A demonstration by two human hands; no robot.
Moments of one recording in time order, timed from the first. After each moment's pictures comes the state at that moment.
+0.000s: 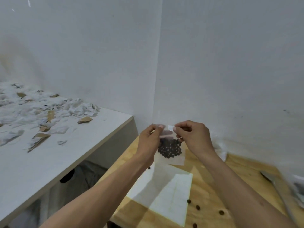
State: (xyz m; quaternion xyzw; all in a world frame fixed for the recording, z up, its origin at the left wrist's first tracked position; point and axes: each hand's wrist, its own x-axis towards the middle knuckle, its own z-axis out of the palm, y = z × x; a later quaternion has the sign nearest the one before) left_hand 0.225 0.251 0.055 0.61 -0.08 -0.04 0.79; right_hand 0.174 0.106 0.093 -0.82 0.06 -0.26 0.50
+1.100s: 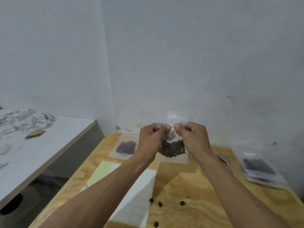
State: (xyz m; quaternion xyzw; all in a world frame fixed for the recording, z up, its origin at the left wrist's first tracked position) left_hand 0.194 0.131 0.065 0.60 -0.22 -0.08 0.76; right_hand 0.120 0.002 0.080 -0.80 0.18 -0.31 0.49
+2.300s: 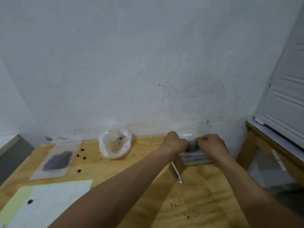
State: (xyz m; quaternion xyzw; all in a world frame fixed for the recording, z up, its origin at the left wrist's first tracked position) left_hand 0.072 -0.095 0.047 0.80 -0.29 -0.30 0.42; right_hand -0.036 -0.193 0.033 -0.78 0.49 -0.17 0.35
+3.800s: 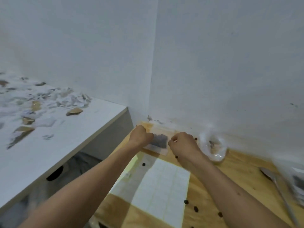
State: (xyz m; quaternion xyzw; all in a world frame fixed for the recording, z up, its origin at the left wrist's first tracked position) left_hand 0.287 0.251 0.035 0.90 -0.05 -0.08 0.42; right_hand 0.202 0.103 0.047 -0.94 0.16 -0.03 0.29
